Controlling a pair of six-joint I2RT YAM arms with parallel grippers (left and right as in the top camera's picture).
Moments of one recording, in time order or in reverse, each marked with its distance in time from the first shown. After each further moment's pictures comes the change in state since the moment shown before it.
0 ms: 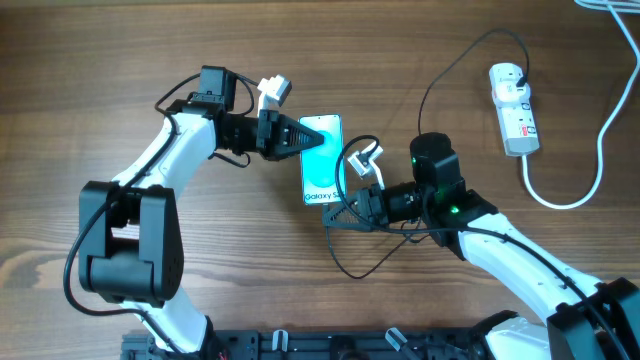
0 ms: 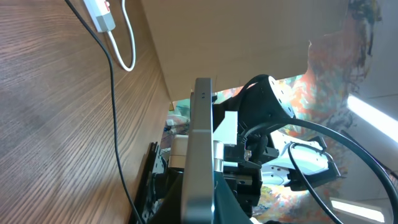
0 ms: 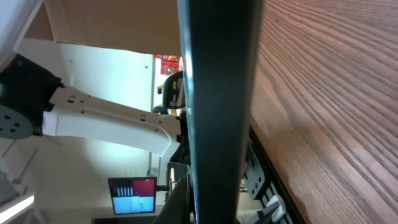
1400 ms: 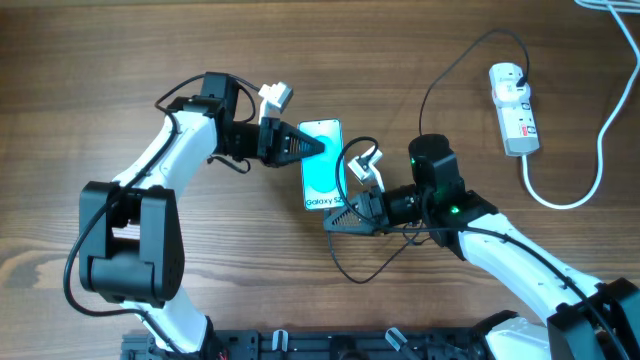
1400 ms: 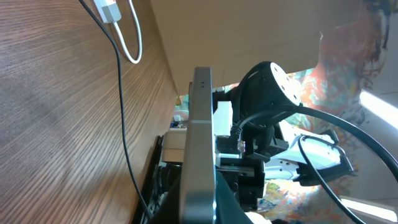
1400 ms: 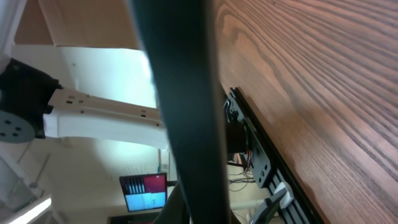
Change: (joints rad) left arm -0.009 0.000 0.015 -0.189 -0.038 0.187; right arm 0.000 0.000 0.000 -0.079 -0.015 0.009
